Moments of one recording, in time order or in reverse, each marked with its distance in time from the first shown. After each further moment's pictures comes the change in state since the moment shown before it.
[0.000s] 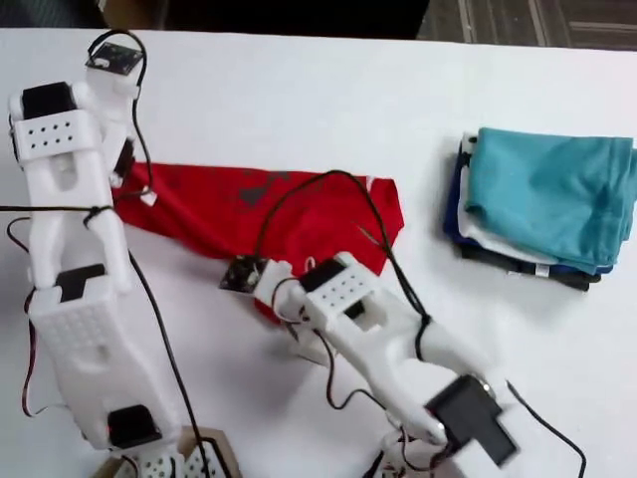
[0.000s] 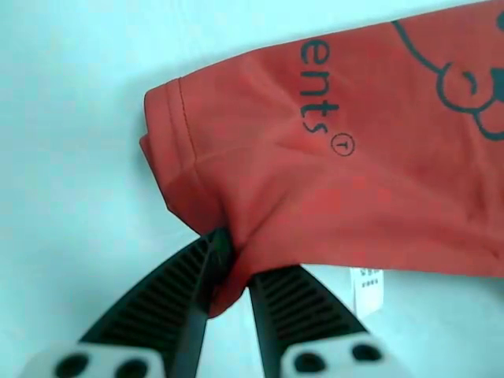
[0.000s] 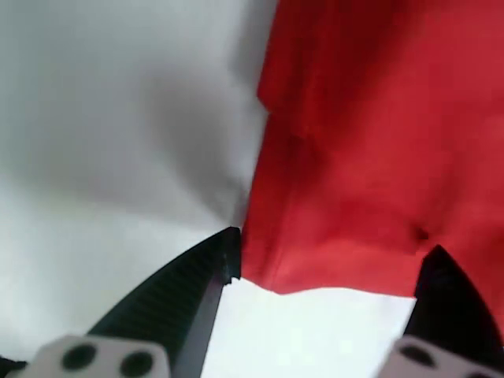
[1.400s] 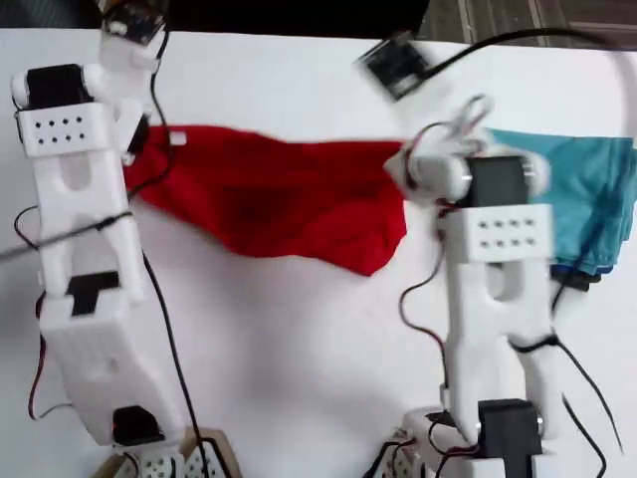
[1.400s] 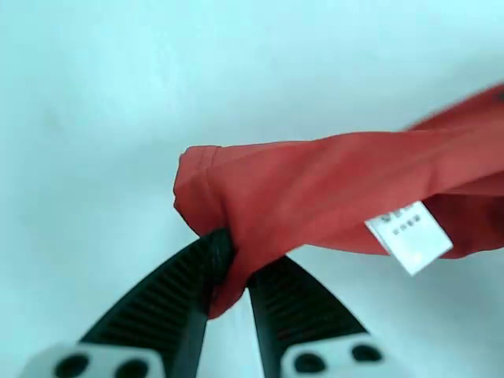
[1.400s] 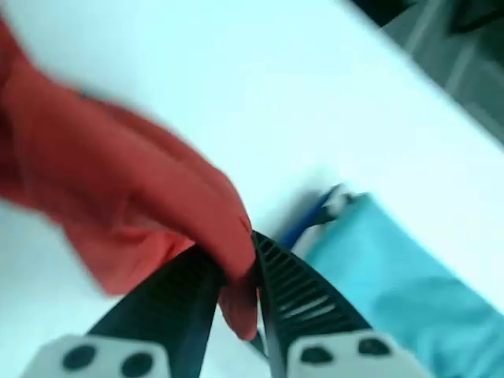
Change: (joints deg) left arm 7.6 -11.2 -10.3 6.1 0.0; right arm 35.4 -10.5 -52.0 14.5 -0.5
